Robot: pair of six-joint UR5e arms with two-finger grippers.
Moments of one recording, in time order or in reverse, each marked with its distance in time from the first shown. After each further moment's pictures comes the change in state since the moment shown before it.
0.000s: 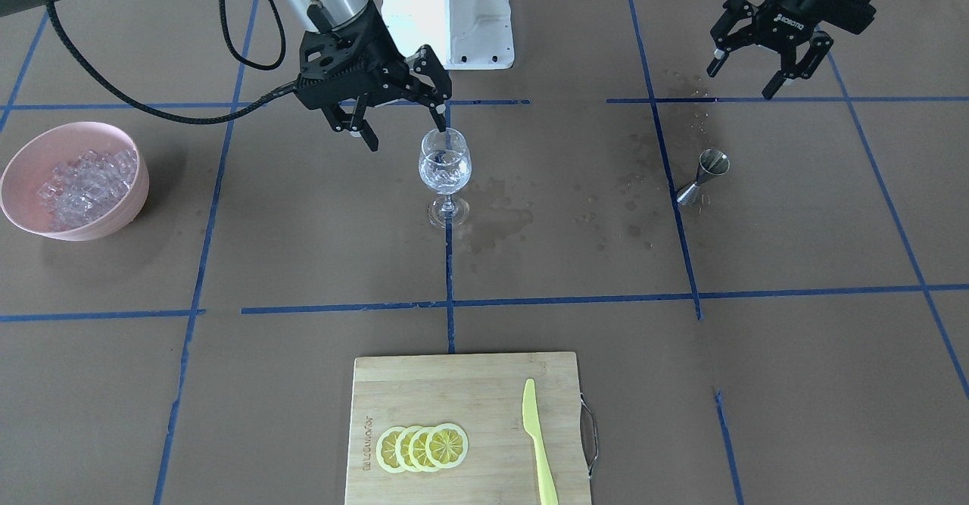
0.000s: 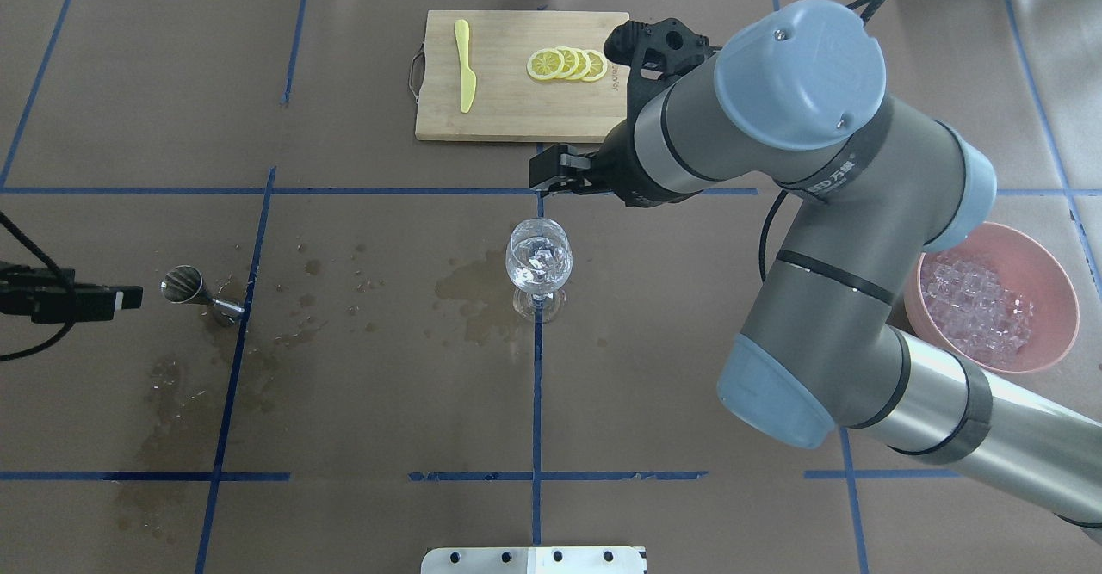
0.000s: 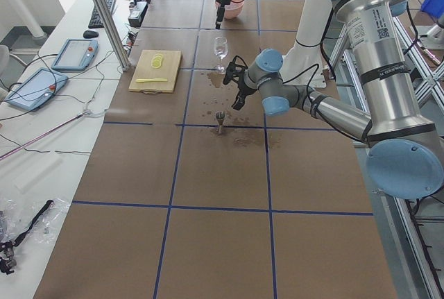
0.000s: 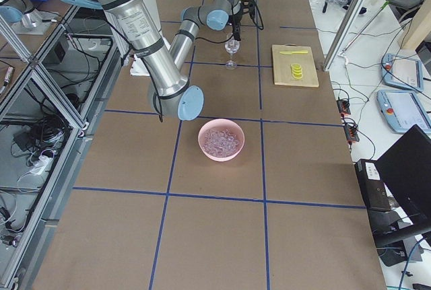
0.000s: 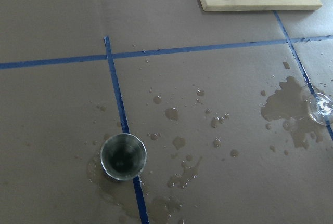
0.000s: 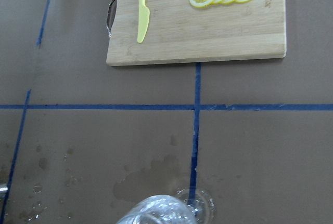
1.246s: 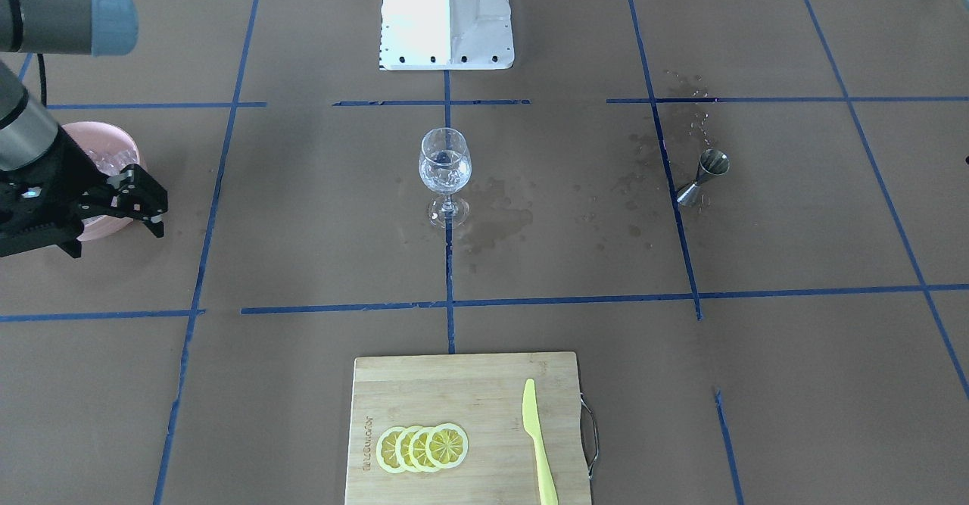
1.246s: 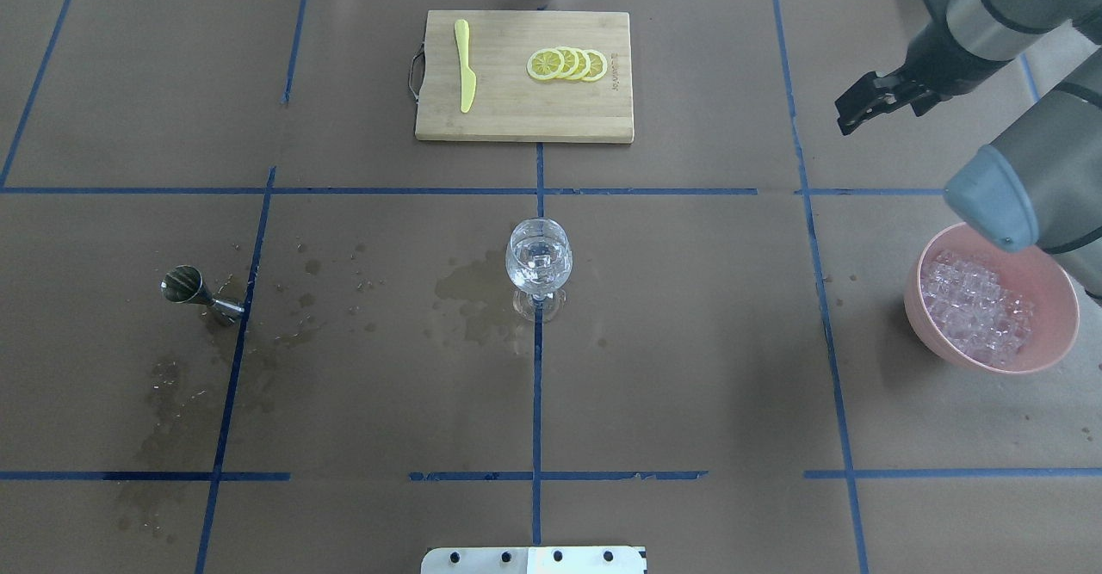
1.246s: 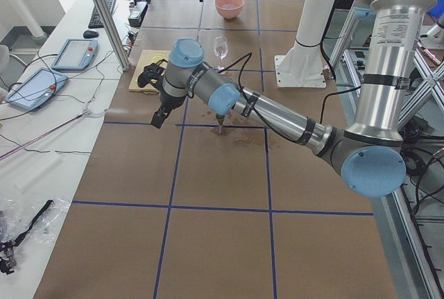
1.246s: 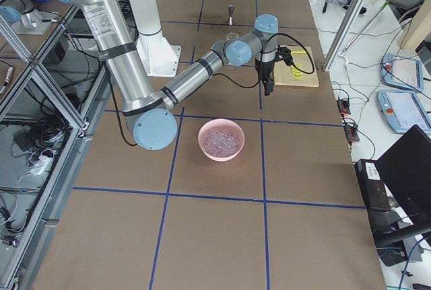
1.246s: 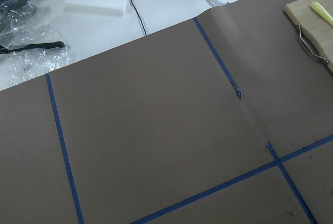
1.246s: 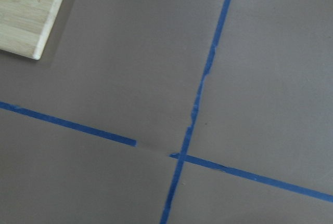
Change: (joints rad) left arm -0.679 -0.381 0.403 0.411 -0.454 0.740; right arm 0.434 -0.277 -0.111 -0.145 0.278 -0.769
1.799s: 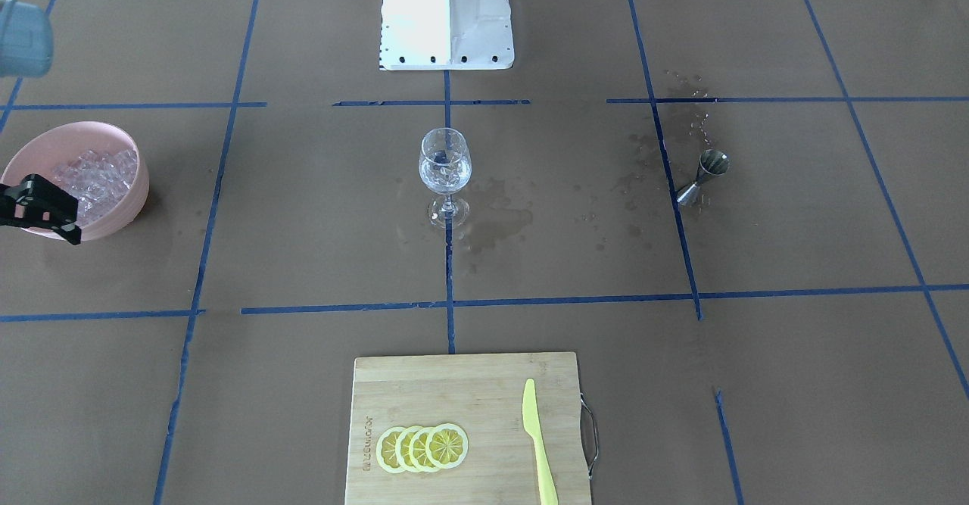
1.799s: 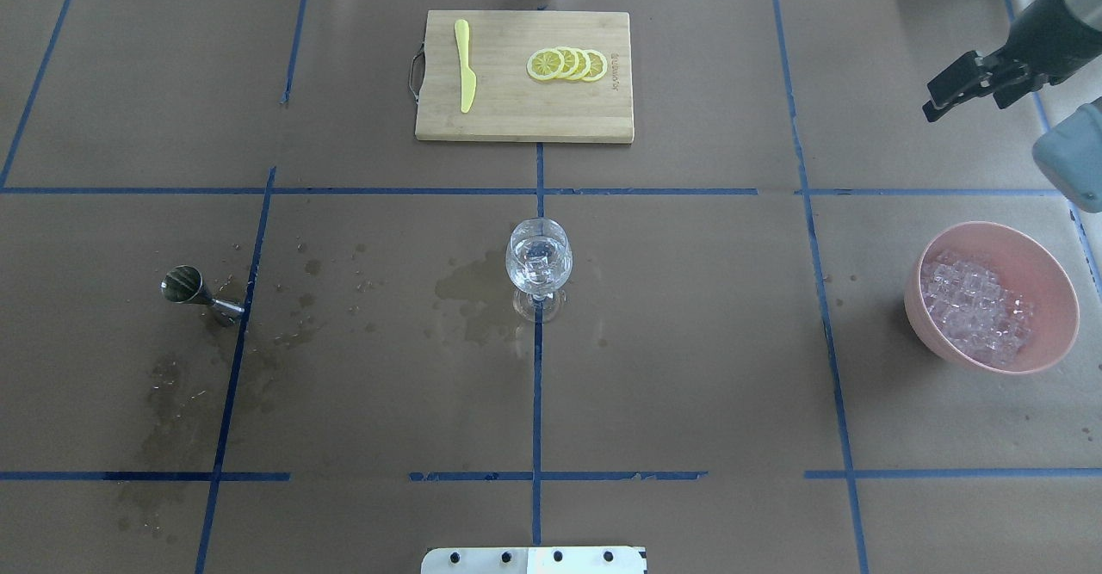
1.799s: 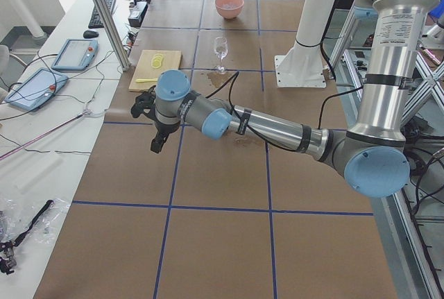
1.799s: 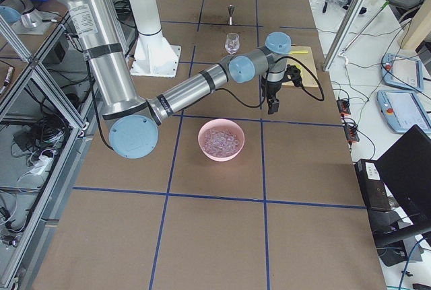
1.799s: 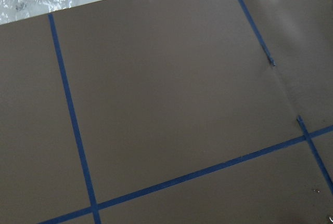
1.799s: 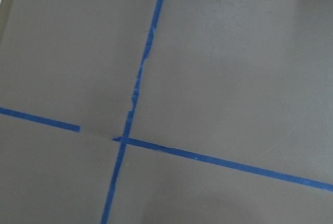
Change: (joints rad) left arm -0.005 0.003 0.196 -0.022 -0.039 -0.001; right arm 0.155 -0.069 -0.069 -0.001 0.130 -0.134
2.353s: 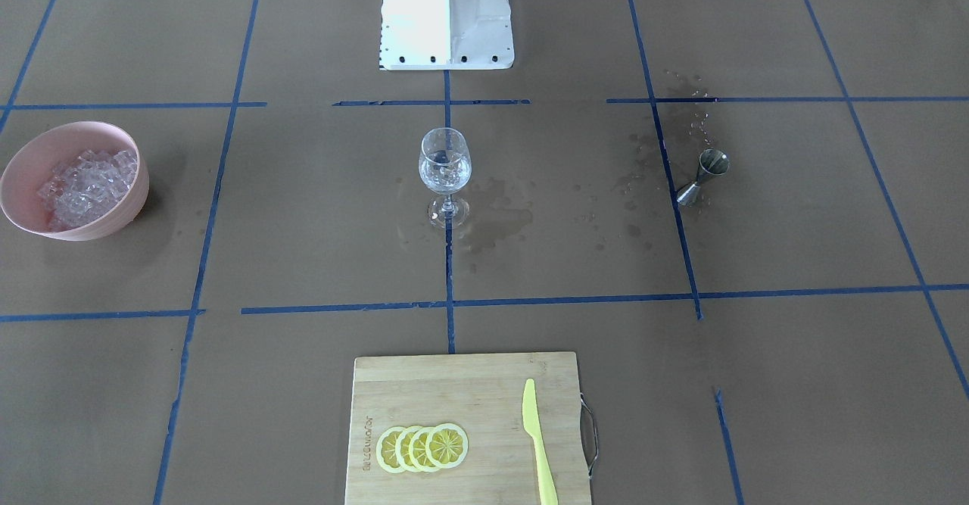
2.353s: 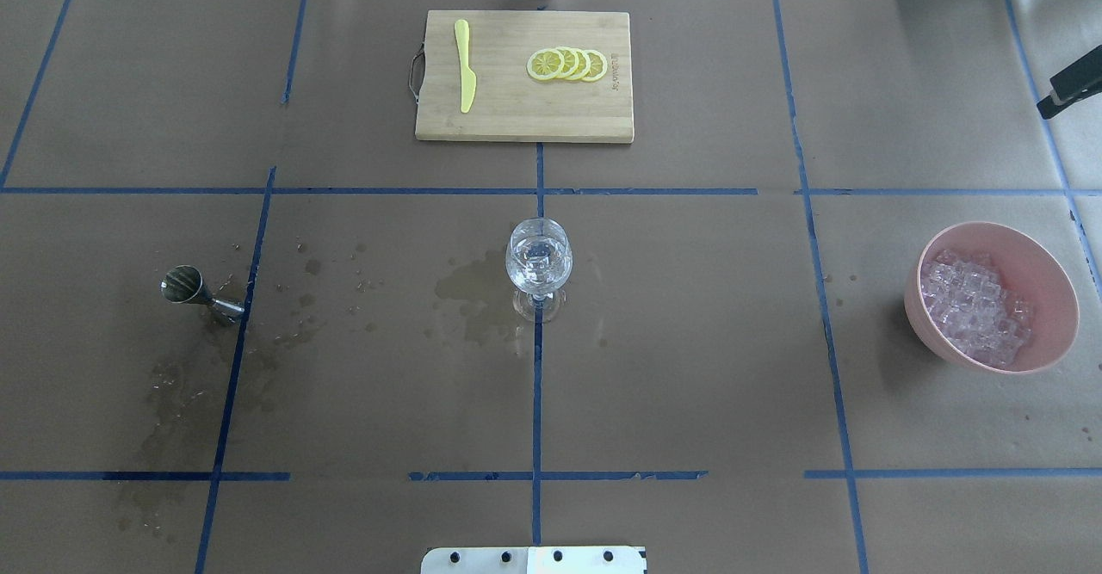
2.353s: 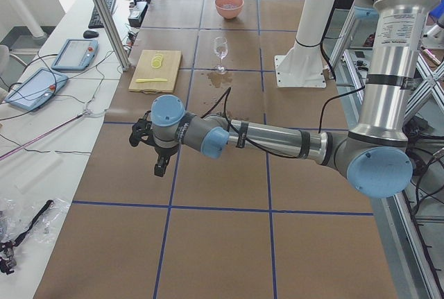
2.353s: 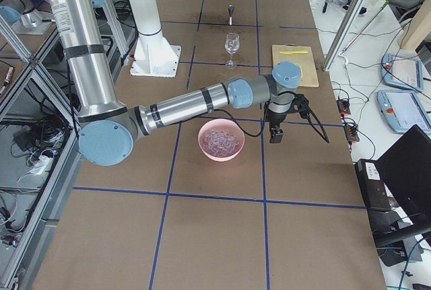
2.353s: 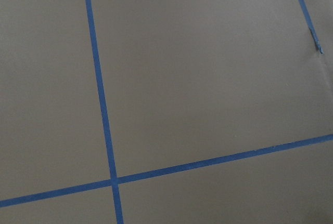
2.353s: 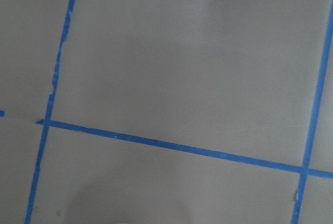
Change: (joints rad) left arm -0.008 0.006 0.044 0.024 0.017 -0.021; right arm 0.169 -0.072 -0.113 -0.004 0.062 -0.205
